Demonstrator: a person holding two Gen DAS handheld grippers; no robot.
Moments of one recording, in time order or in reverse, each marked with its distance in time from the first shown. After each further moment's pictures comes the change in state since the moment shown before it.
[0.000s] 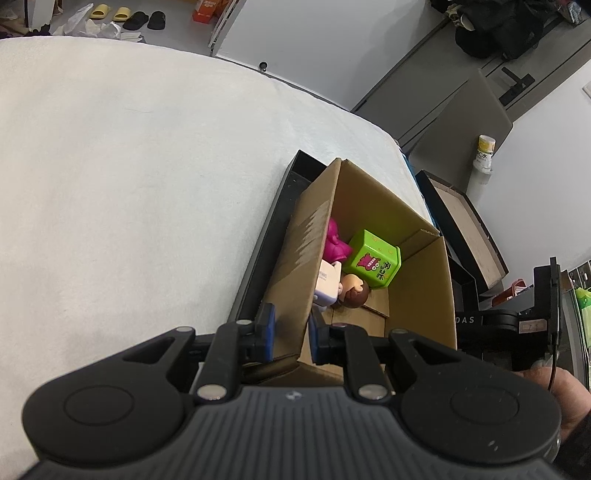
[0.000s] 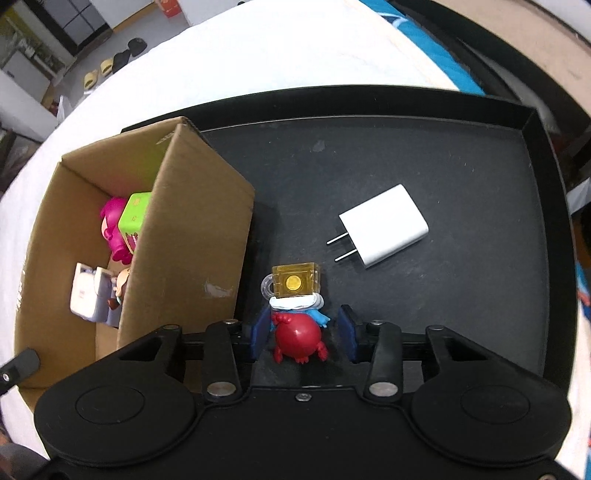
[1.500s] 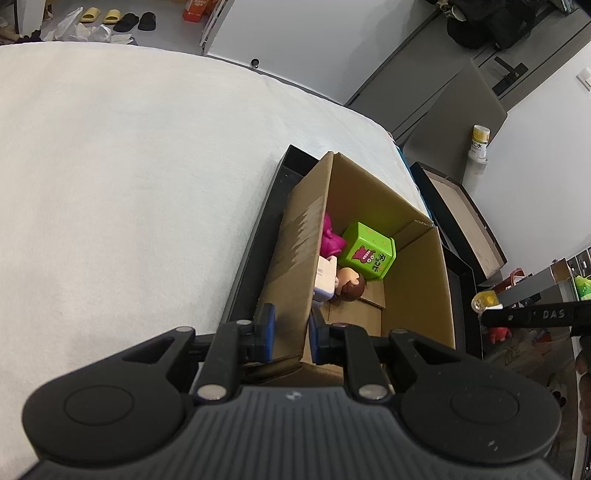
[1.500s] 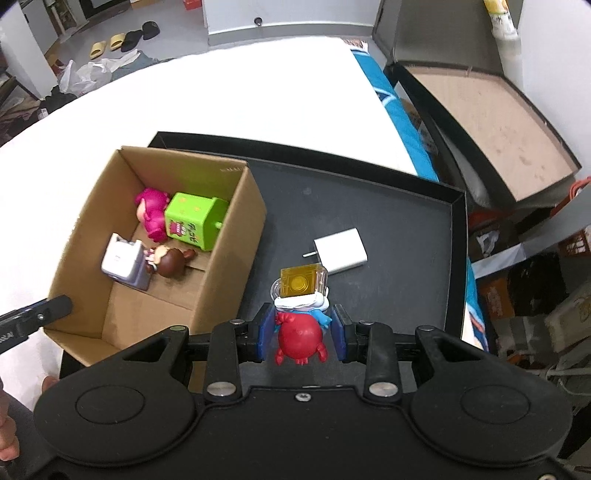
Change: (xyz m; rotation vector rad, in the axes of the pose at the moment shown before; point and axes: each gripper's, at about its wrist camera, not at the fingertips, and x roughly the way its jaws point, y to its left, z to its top) left arm 0.003 -0.005 -0.001 0.031 0.014 -0.006; right arm -0.104 0.047 -0.005 -0.206 -0.063 -0.203
